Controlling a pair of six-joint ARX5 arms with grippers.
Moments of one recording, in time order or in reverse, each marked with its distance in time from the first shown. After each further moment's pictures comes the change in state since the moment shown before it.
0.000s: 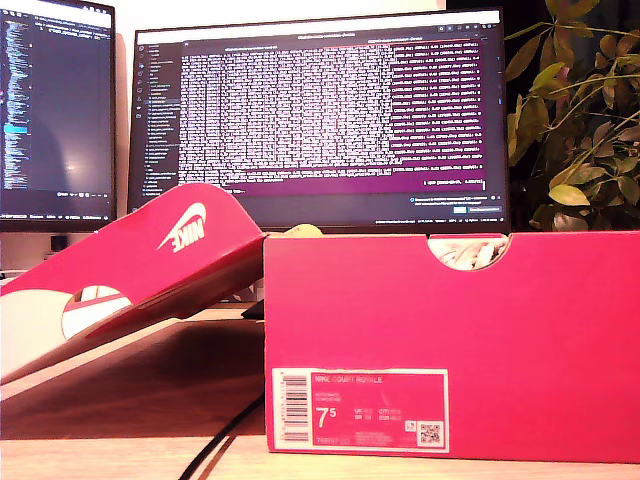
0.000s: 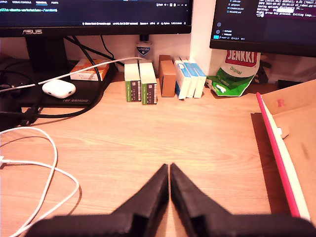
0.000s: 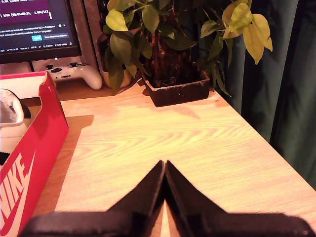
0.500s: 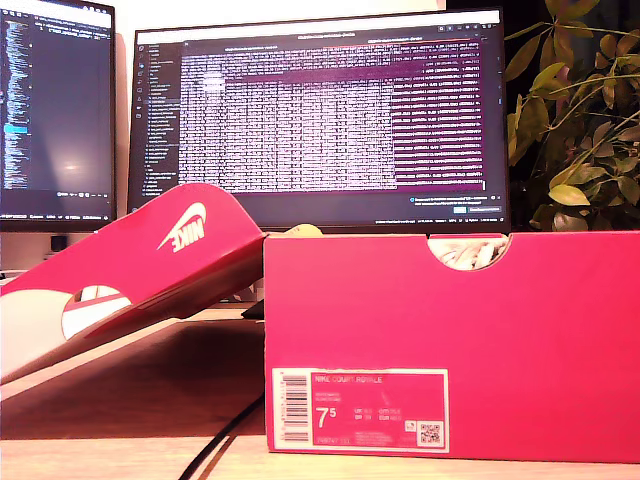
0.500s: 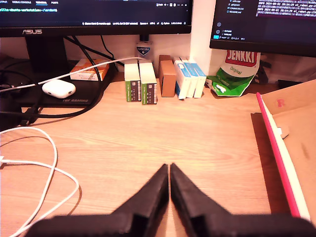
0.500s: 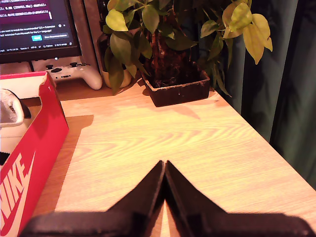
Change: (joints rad) left arm 0.000 0.000 0.000 0.000 0.000 0.000; right arm 0.000 0.000 0.000 0.000 -0.001 0.002
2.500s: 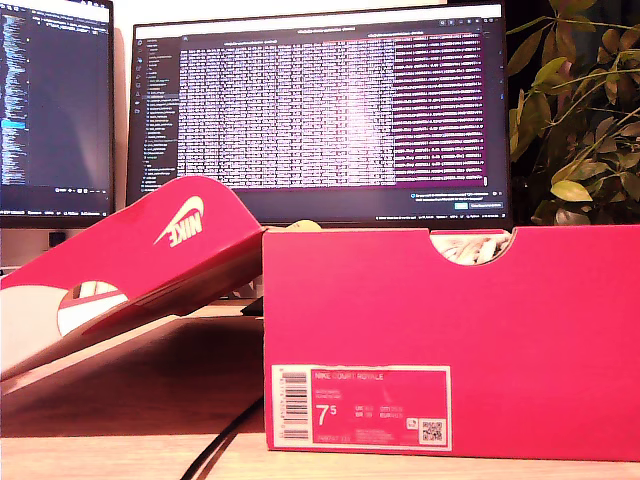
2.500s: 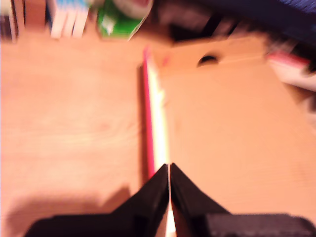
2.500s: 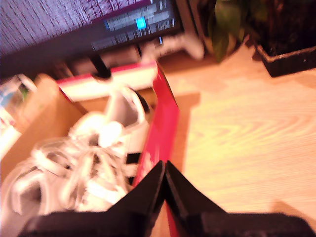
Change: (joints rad) left arm 0.055 0.865 0.488 -0.085 0.499 -0.135; right arm 0.000 0.627 0.356 0.000 -0.415 0.145
